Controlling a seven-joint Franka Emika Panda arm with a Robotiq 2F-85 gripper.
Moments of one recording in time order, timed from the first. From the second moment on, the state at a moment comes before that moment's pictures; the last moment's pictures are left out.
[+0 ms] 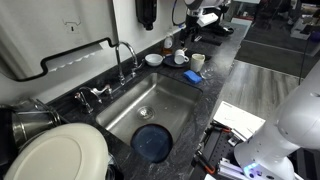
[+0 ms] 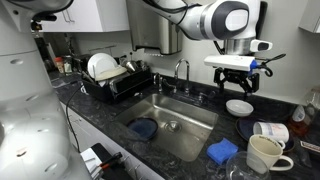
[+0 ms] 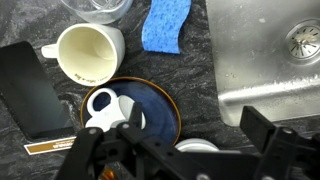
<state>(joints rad) -0.22 0.06 -0.26 -1.95 -0.06 2.12 -0.28</state>
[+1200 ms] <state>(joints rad) -0.28 0.19 -0.33 -2.02 -0.28 2.29 -0.15</state>
